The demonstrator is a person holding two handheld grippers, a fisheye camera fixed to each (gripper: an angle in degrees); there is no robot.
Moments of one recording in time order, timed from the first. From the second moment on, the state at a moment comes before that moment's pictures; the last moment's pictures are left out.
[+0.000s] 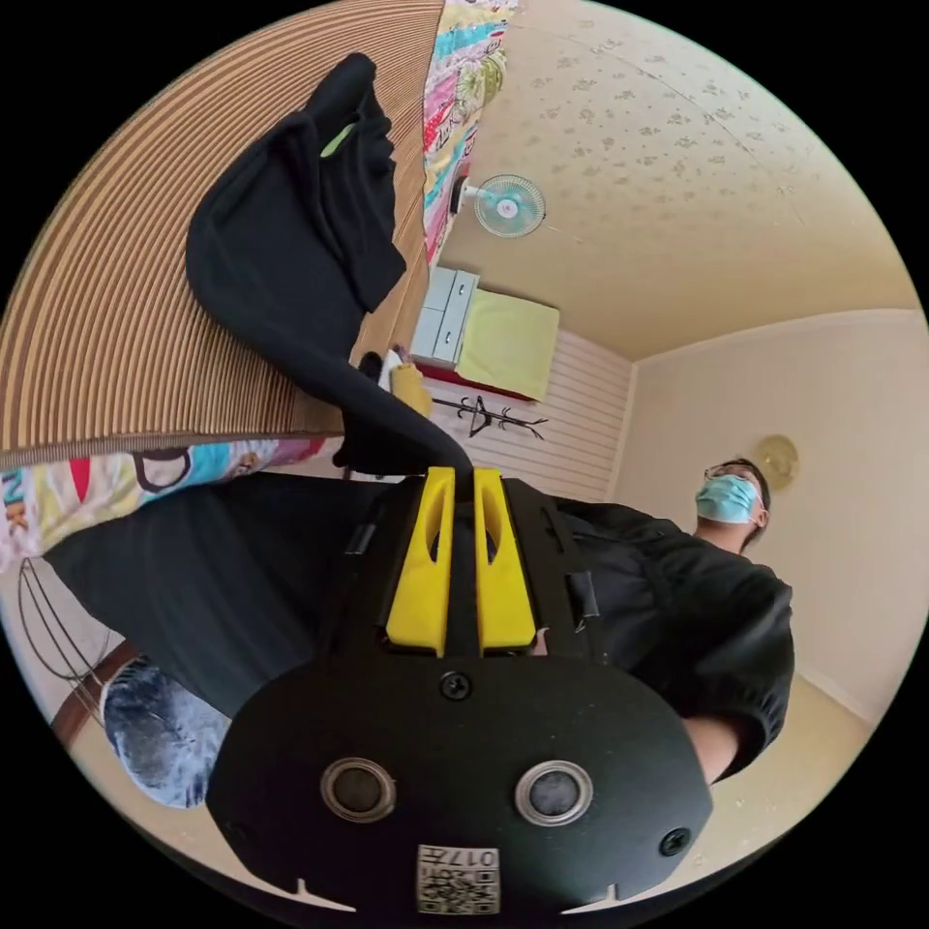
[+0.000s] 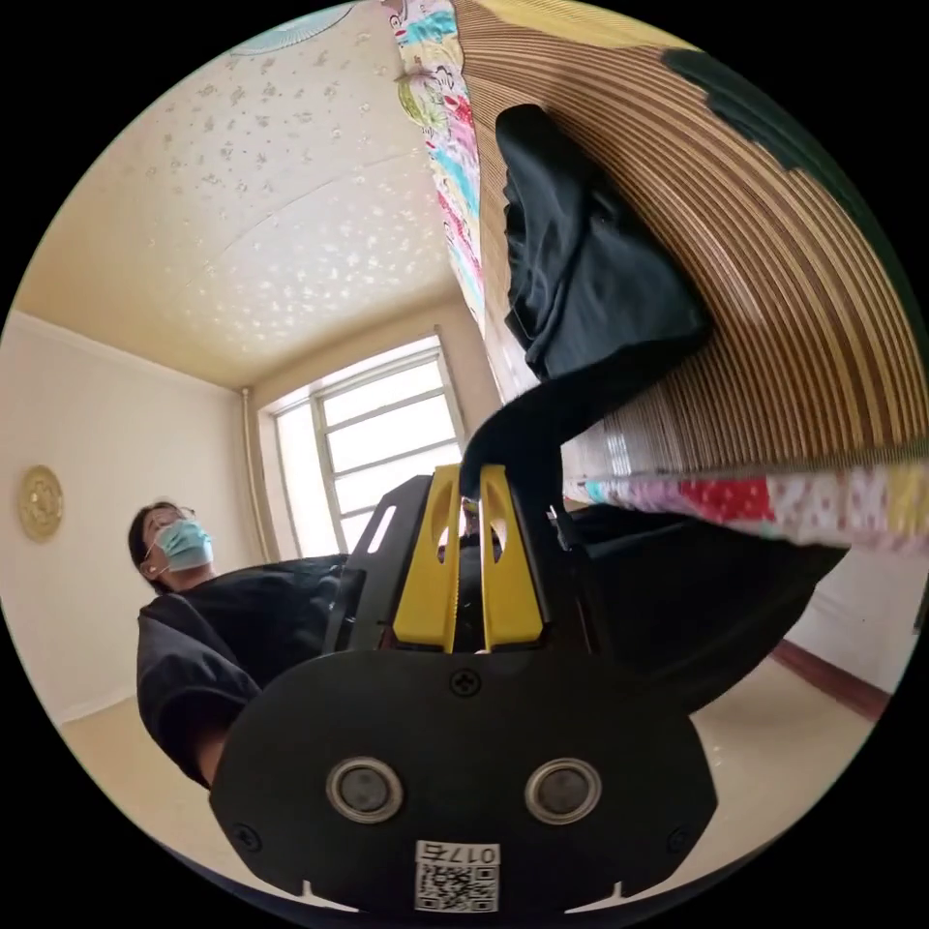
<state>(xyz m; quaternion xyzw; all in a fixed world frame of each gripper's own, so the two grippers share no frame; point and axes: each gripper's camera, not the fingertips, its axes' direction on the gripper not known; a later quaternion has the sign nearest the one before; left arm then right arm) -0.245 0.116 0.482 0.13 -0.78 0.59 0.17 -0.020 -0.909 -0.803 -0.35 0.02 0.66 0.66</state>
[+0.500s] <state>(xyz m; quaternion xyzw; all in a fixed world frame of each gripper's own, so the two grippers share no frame) -0.209 0.136 0.547 0.11 -0.68 0.70 0.20 0.040 -0.905 -0.759 -0.21 0.15 0.65 0.72</state>
